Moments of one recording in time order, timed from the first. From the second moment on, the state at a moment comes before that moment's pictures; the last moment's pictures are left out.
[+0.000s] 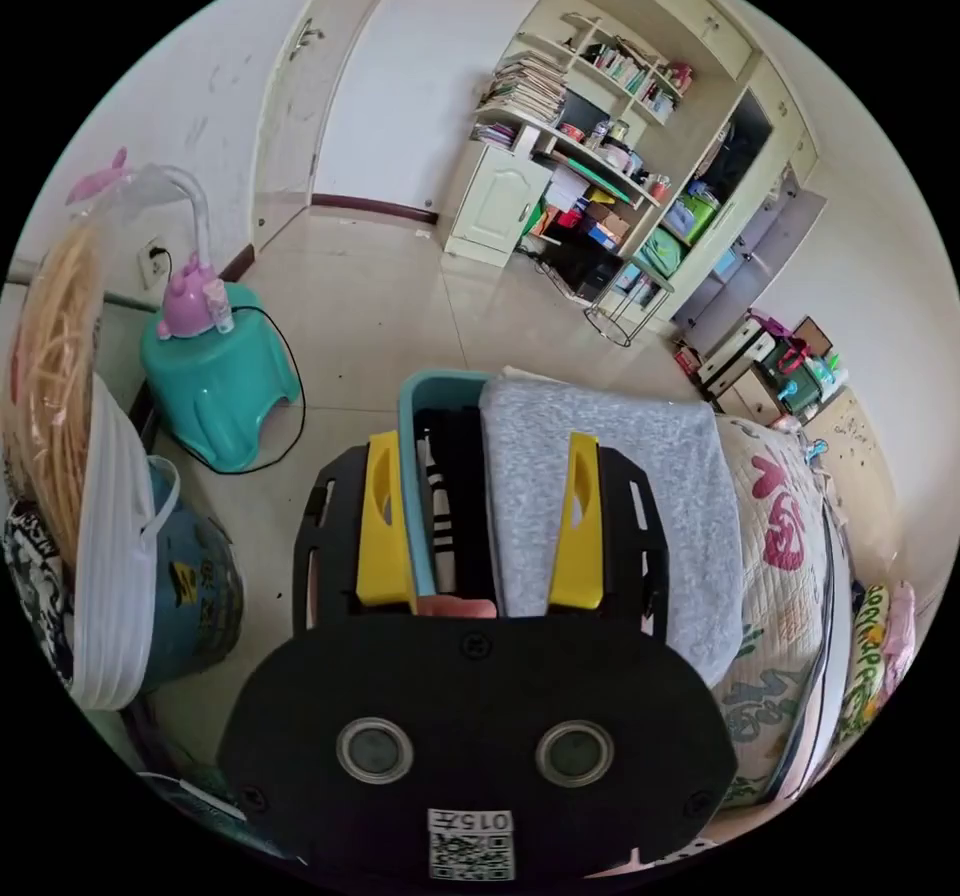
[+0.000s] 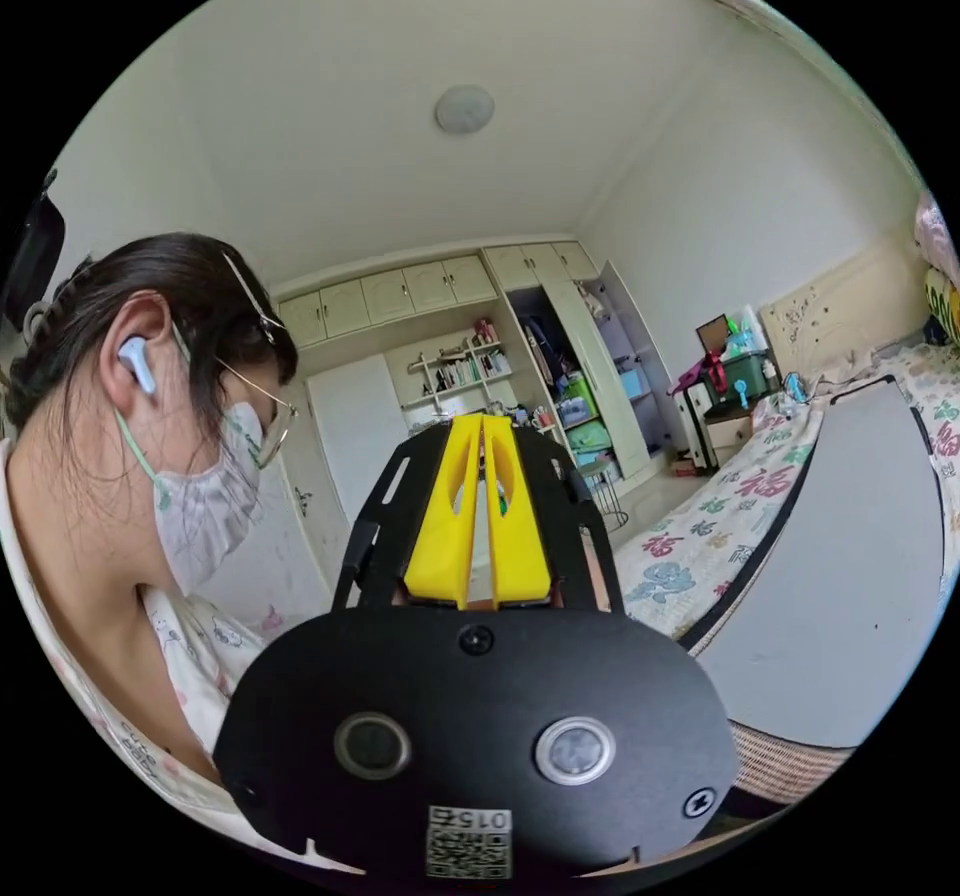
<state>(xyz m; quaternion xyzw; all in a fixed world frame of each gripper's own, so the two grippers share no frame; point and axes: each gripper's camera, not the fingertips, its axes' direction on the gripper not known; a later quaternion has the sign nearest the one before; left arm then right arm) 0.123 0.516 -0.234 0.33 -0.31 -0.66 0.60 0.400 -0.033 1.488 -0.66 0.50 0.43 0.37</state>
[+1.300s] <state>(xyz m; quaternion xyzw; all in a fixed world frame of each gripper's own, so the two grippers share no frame) 0.266 0.404 -0.137 0.41 -0.24 -0.25 0.84 0.223 -0.095 0.940 -0.58 0.40 0.69 -0.16</state>
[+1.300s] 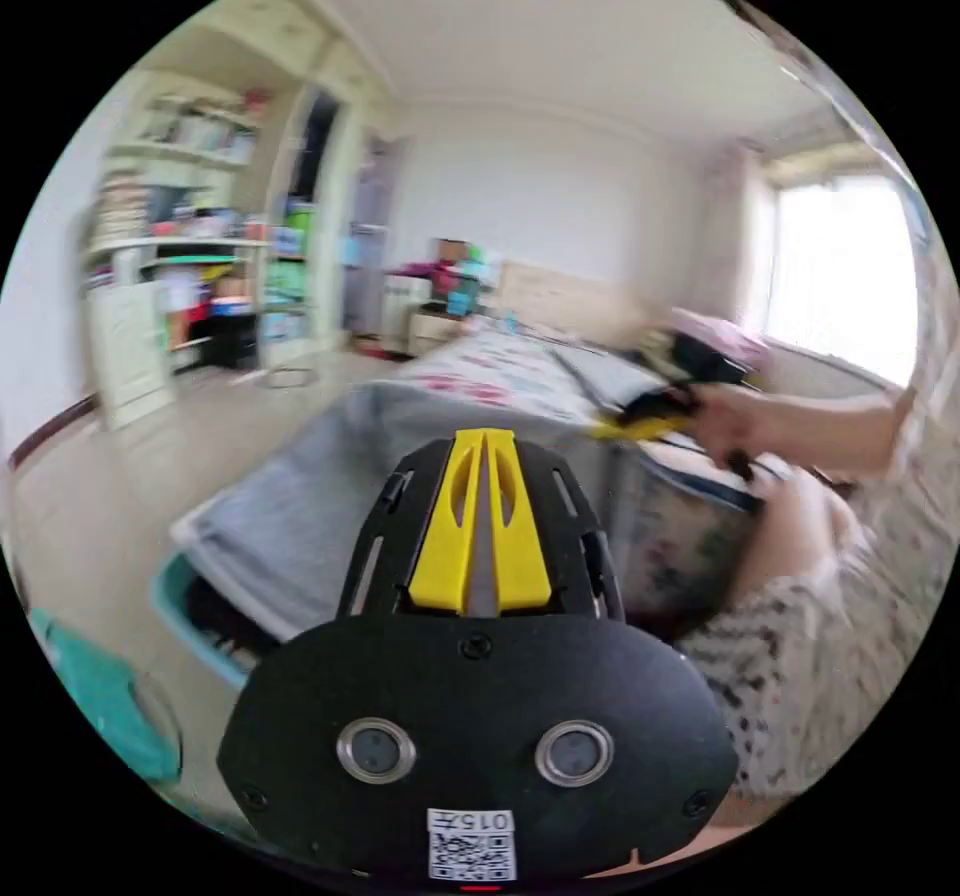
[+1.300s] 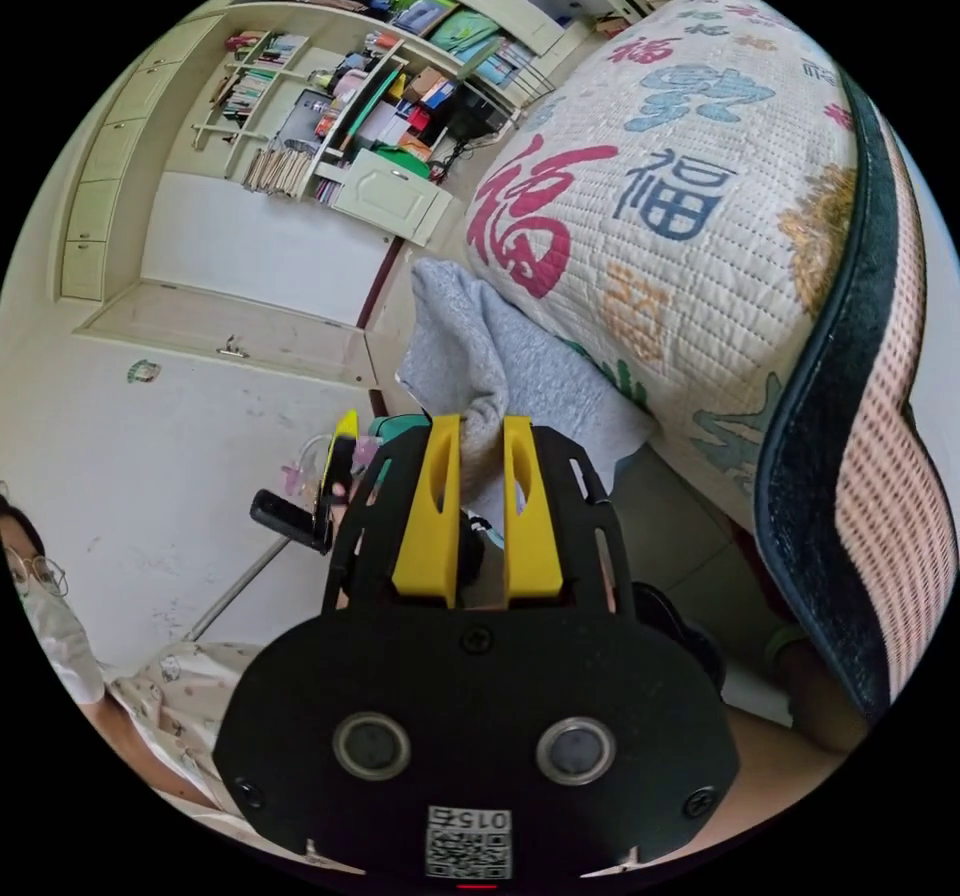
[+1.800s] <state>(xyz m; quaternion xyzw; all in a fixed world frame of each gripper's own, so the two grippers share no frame) 0.023 0.519 -0.084 0.22 -0.26 -0.46 0.82 0.268 -0.018 0.942 -0.61 0.38 0.67 -0.15</state>
